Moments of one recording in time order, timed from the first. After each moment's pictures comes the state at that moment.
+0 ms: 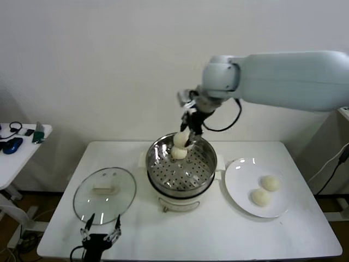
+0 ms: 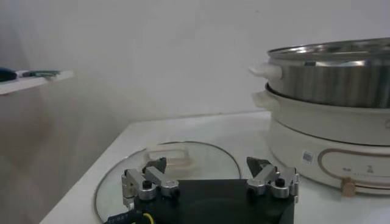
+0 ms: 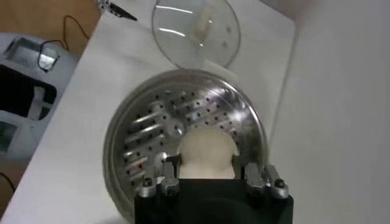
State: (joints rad) left arm 1.81 -1.51 -0.63 -2.02 -0.02 -0.02 0.01; right arm 1.01 1.22 -1.69 1.48 0.89 -0.40 -0.82
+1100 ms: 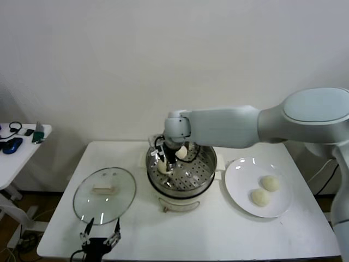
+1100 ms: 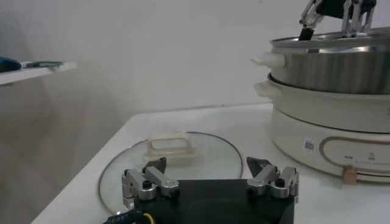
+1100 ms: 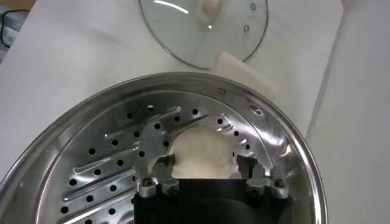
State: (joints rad) left arm 1.82 -1.52 -0.62 -2.00 -0.01 -0.03 0.00; right arm 0.70 1.39 -1.64 1.27 0.74 -0.43 -0.71
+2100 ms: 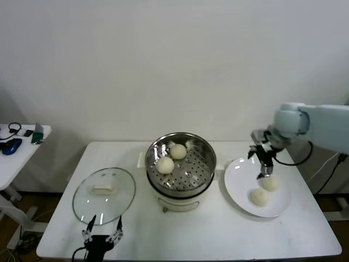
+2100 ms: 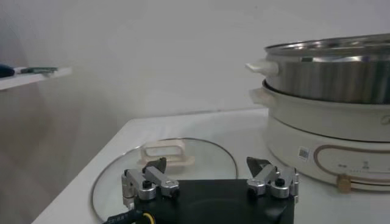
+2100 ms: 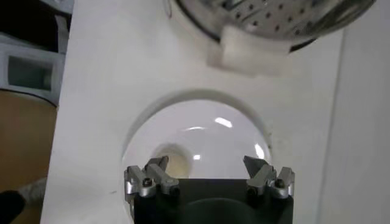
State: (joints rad) left arm 1.81 -1.53 -0.61 -2.01 0.00 -0.02 0.00; right arm 0.88 0.67 -1.88 1.51 0.49 -0.28 -0.88
